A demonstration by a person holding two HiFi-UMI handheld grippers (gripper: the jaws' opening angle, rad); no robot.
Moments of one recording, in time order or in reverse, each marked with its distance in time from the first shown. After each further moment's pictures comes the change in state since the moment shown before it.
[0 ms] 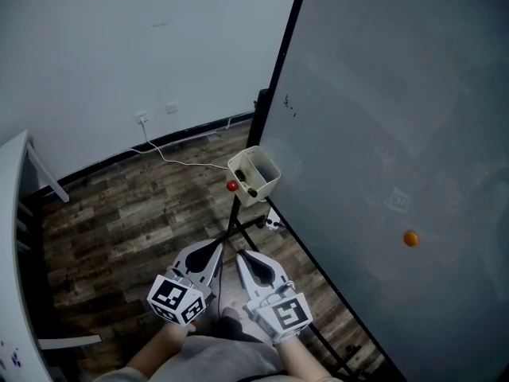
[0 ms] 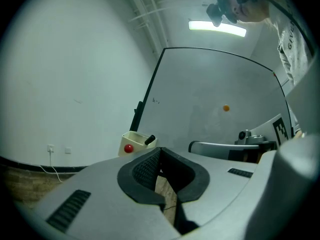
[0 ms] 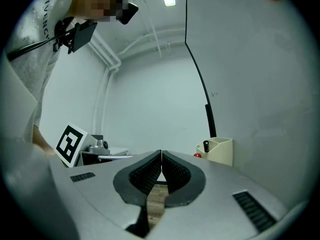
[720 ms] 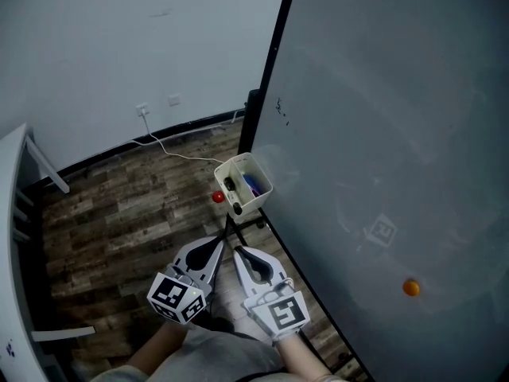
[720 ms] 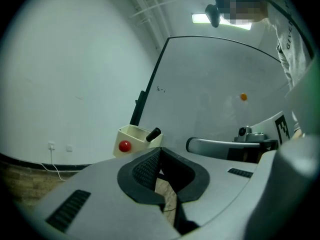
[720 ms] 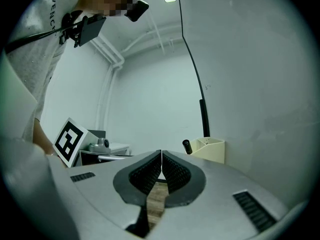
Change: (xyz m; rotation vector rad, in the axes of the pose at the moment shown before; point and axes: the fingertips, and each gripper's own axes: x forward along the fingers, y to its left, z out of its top) left arm 0.083 0.015 -0.020 -0.011 0.017 0.057; right arm 0.029 -0.078 -0.011 -0.043 0.021 0.069
